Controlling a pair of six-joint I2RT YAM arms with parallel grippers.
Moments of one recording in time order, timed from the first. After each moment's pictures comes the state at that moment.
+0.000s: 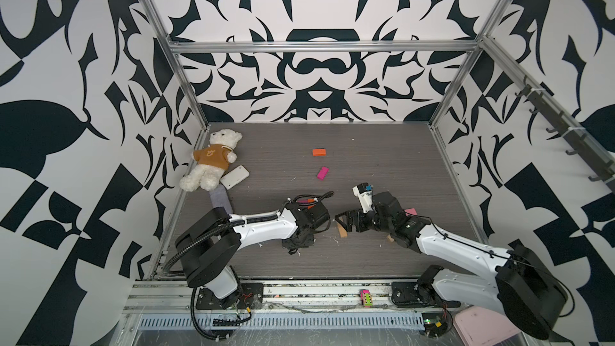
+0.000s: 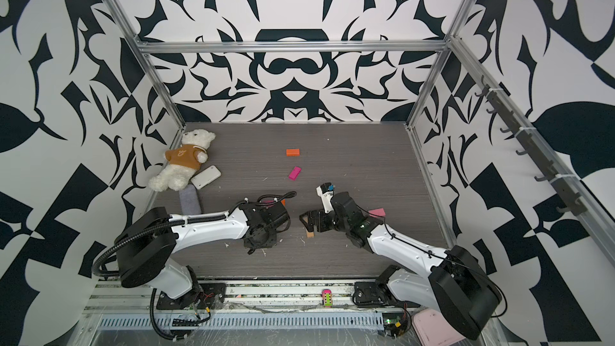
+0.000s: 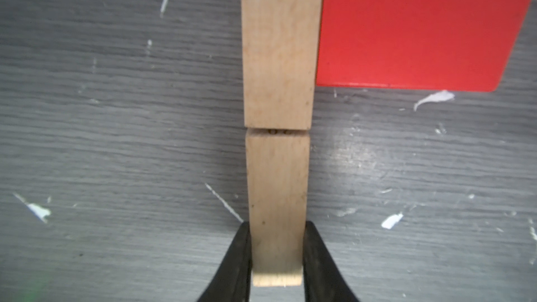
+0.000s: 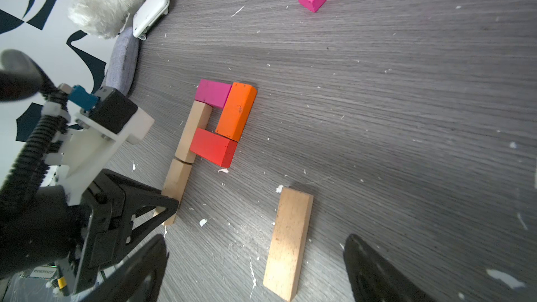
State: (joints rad) left arm -1.02 1.60 0.88 -0.78 -0.12 -1.06; right arm 0.66 1.14 0.45 0.02 -0.27 0.53
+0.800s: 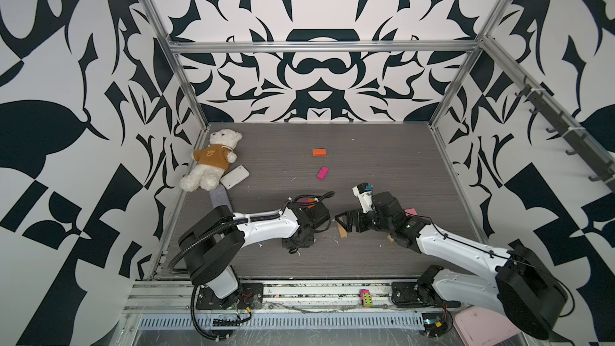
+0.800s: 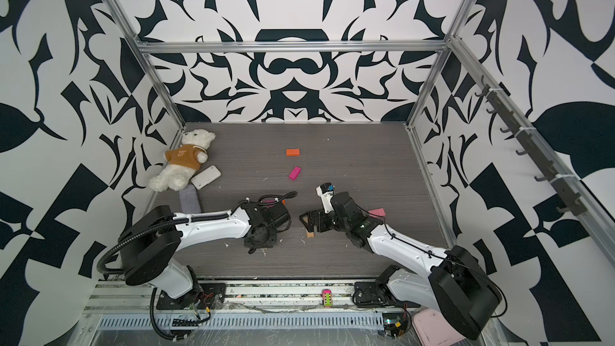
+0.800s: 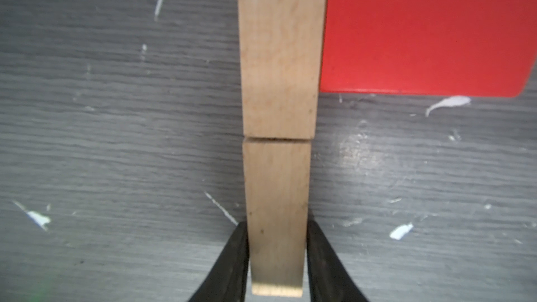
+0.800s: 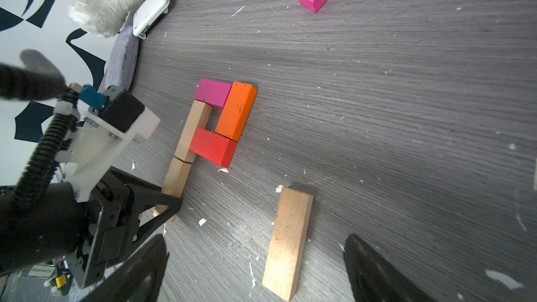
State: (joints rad) left arm -1.01 1.62 0.89 -0.78 -0.13 -1.05; right arm 0.66 1.14 0.45 0.02 -0.27 0.53
